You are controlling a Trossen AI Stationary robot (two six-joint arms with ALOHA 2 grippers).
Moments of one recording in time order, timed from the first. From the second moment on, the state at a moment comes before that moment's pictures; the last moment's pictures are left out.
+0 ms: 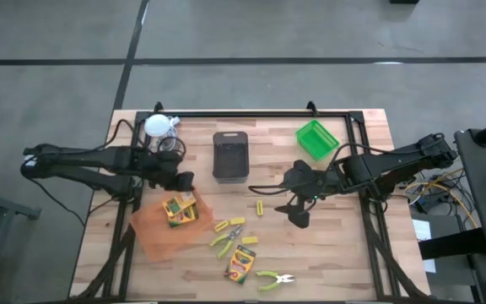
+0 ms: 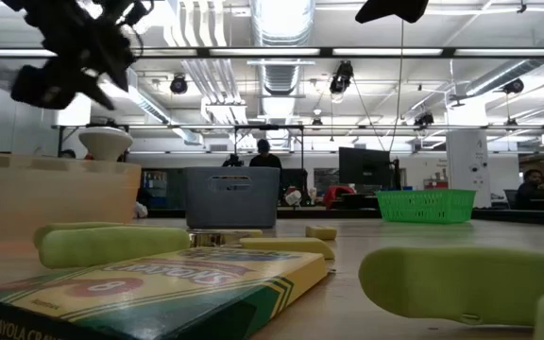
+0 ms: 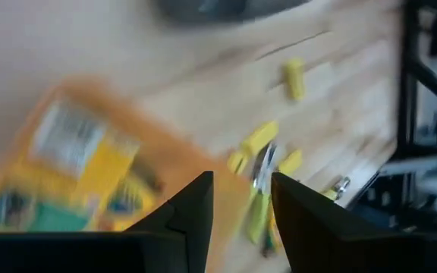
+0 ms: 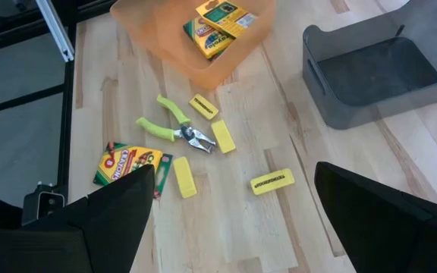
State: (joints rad) left arm -0.01 0.87 0.76 -0.71 0.06 -1.29; right arm 0.29 1.36 1.30 -0.72 0.18 0.52
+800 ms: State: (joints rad) left arm -0.30 0.97 0.76 -0.41 -0.36 -0.97; right arm 0.29 1.36 1.30 -0.72 0.18 0.52
